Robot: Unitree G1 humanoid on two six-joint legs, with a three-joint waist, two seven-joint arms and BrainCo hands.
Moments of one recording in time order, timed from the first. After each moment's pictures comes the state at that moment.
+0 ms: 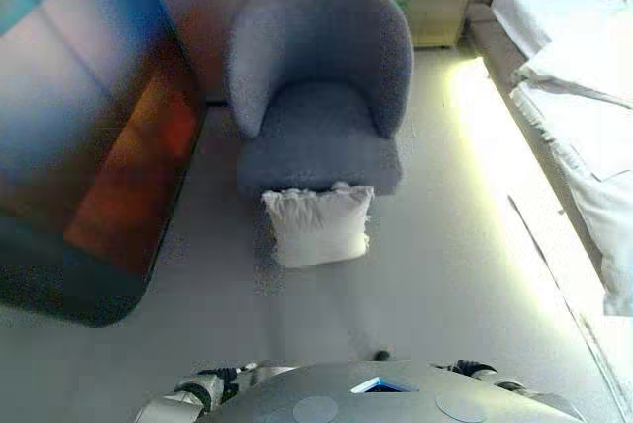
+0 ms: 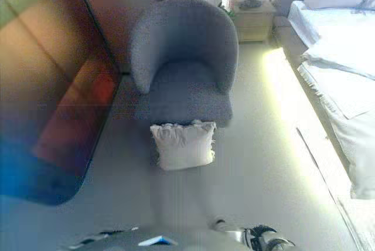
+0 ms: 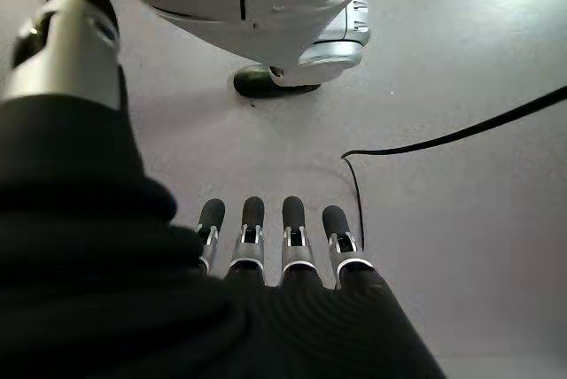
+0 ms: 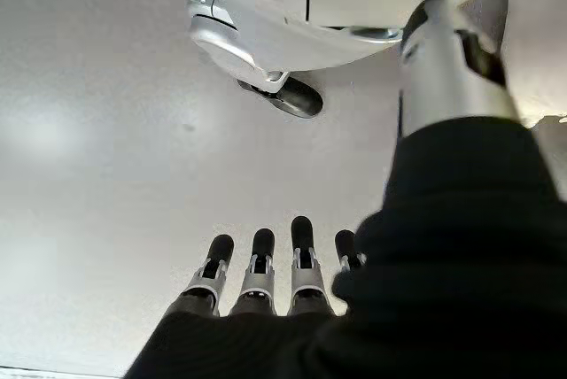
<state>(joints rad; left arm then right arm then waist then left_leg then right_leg) 0.01 0.21 -0.17 1.32 -0.19 0.29 0.11 0.01 -0.26 0.19 1.30 0.06 0.20 -0.09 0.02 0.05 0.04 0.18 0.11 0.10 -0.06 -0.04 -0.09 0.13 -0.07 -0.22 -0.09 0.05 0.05</state>
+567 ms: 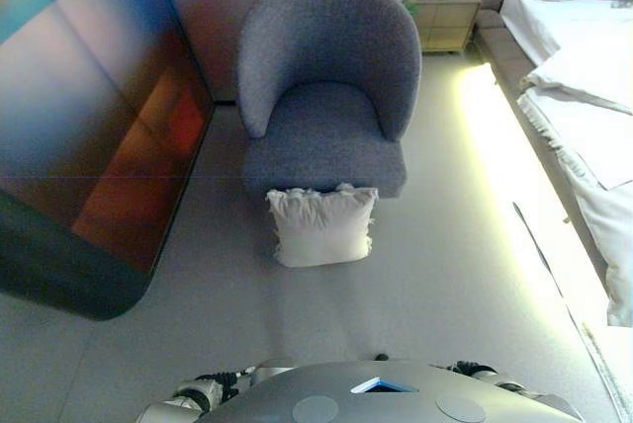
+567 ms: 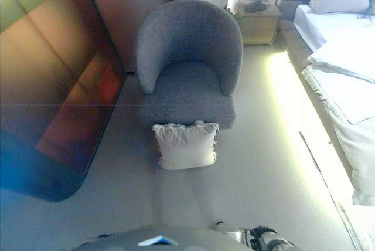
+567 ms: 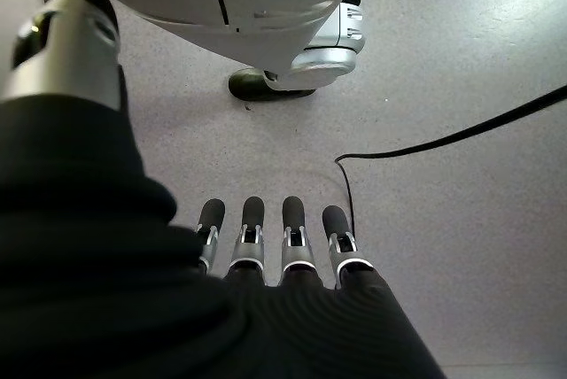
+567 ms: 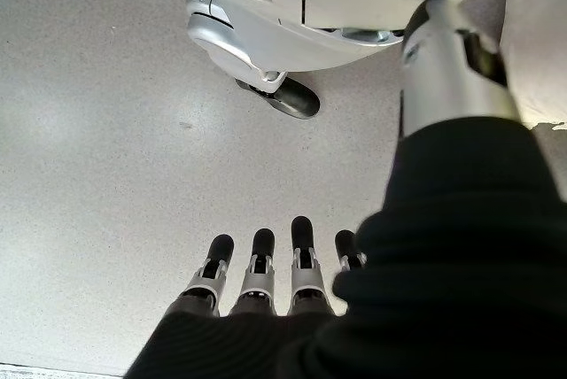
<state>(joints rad) 0.03 0.21 -0.17 1.32 -0.19 0.27 0.11 0.02 -0.26 0.20 1.30 0.07 0.20 -0.09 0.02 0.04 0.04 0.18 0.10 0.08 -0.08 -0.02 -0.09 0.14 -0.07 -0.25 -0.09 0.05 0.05</state>
